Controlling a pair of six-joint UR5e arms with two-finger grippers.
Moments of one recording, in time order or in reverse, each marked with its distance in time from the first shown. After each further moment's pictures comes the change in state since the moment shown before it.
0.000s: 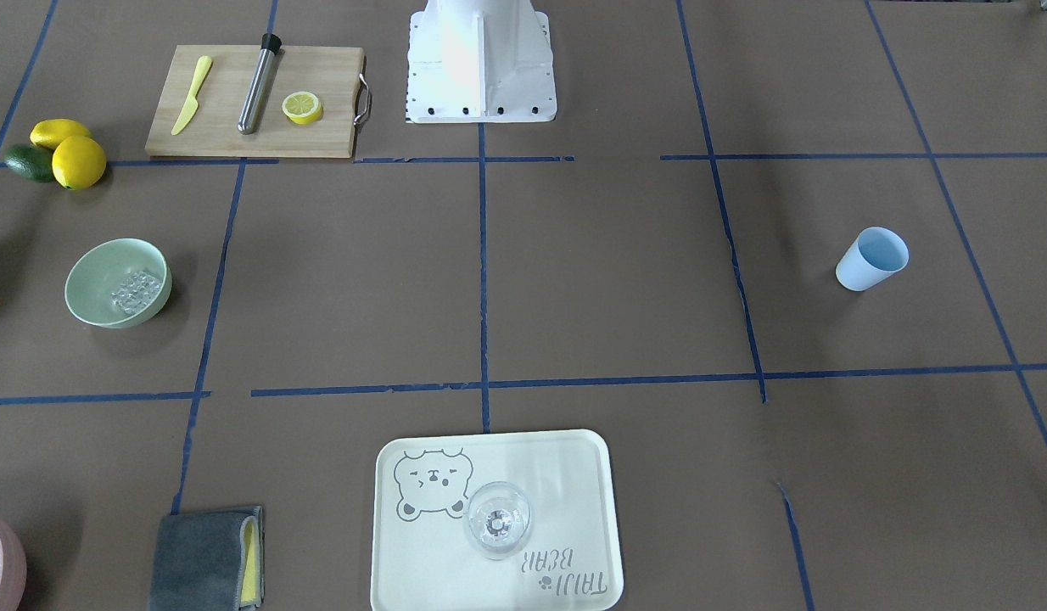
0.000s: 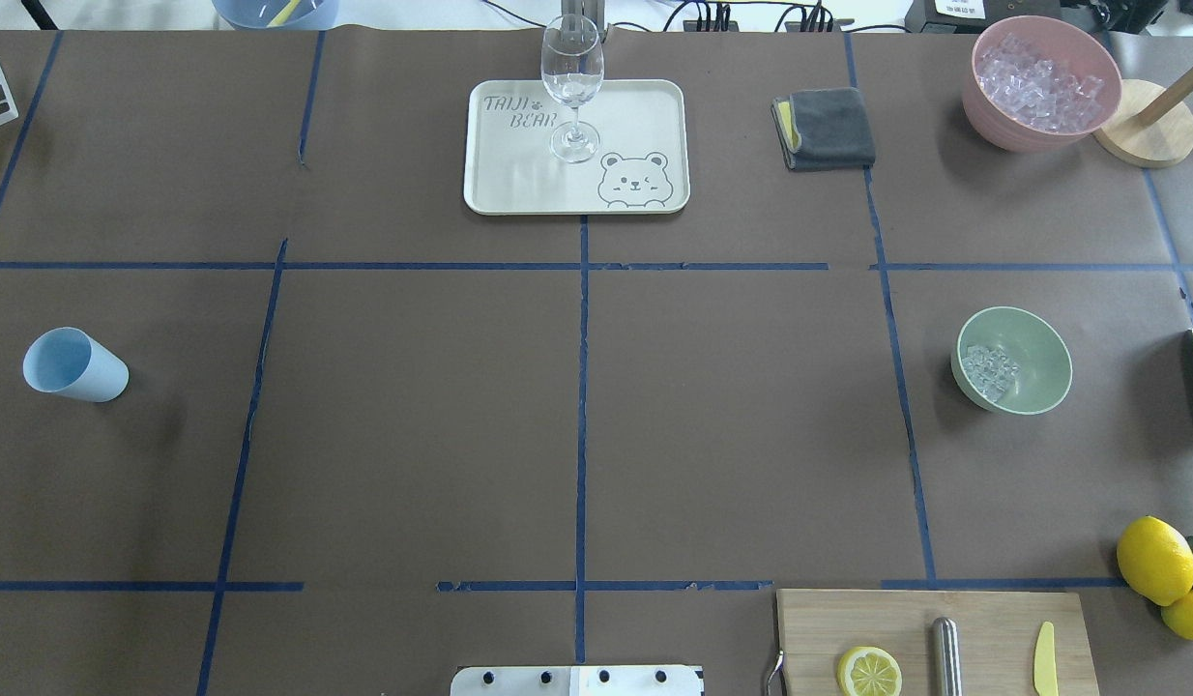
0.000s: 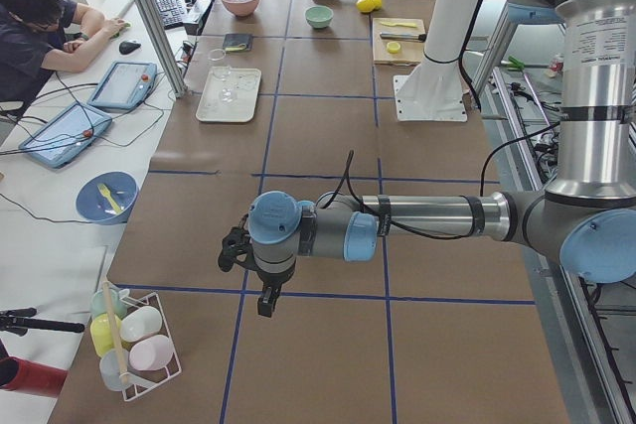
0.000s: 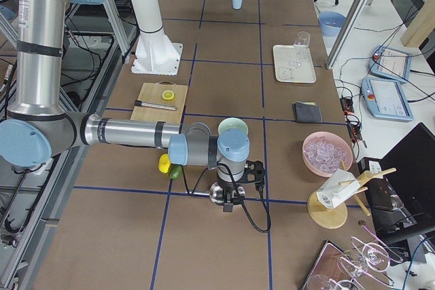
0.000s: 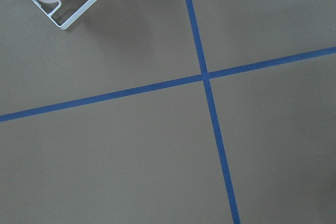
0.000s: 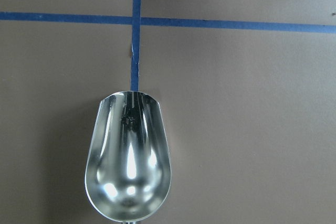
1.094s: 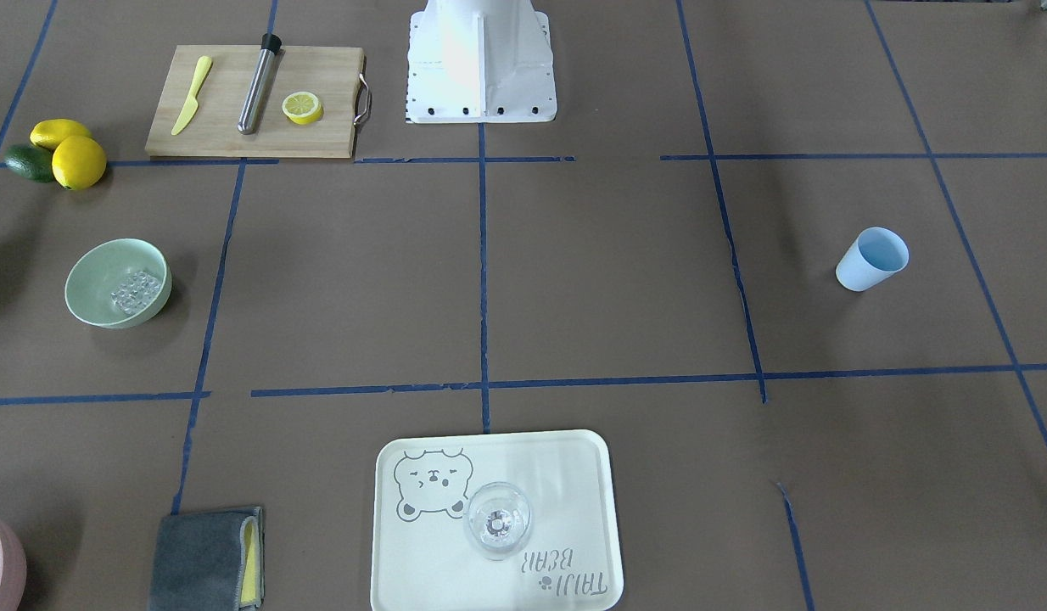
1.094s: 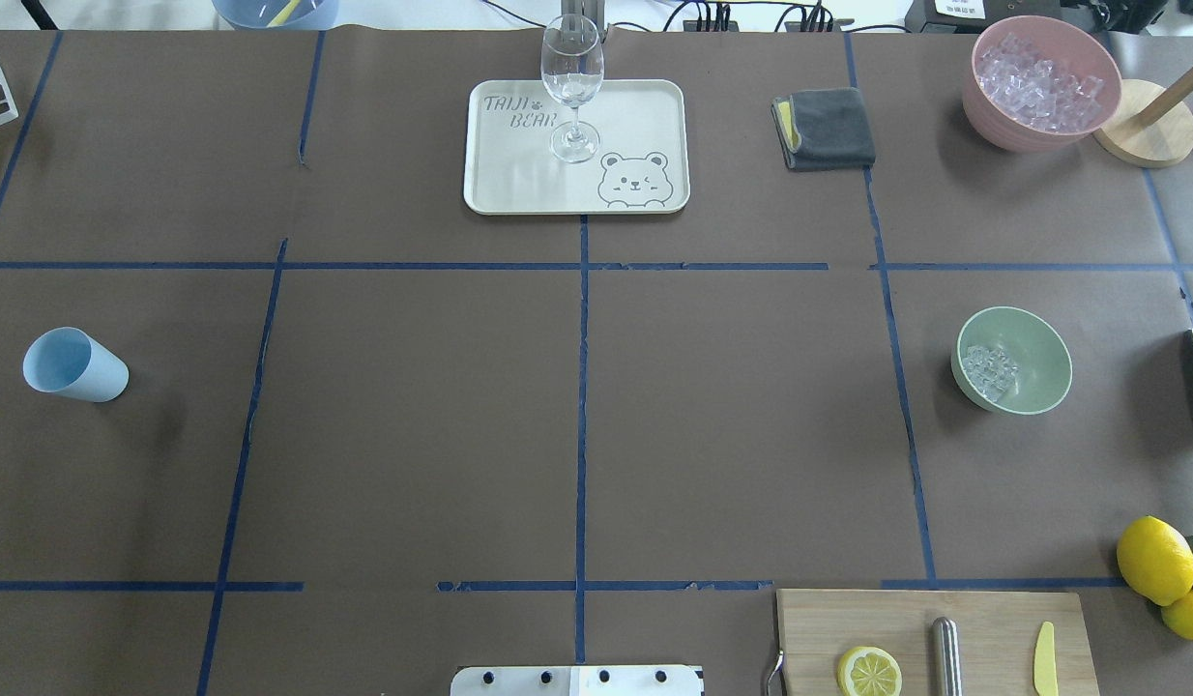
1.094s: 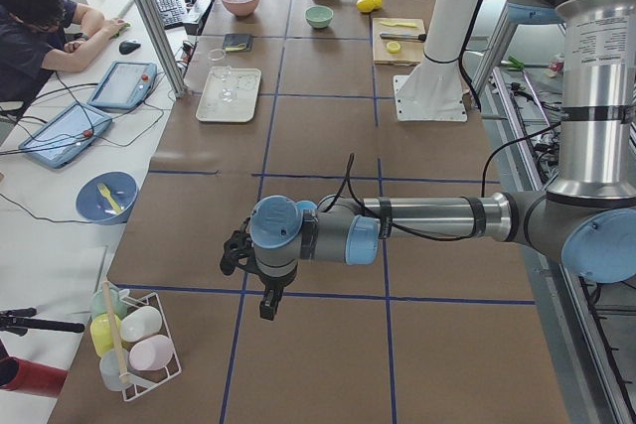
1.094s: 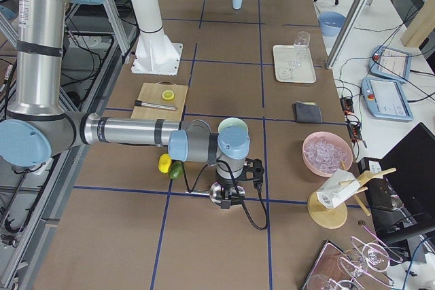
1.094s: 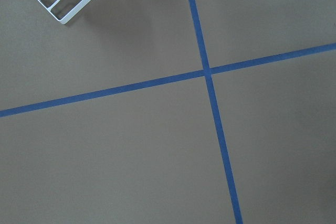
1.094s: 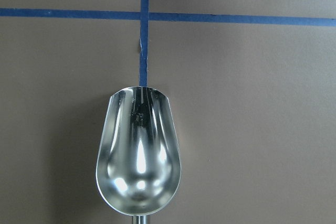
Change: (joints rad) left arm 0.001 0.005 0.010 -0.010 -0.001 0.005; right arm -0.009 -0.003 0.022 -0.022 0.008 0.005
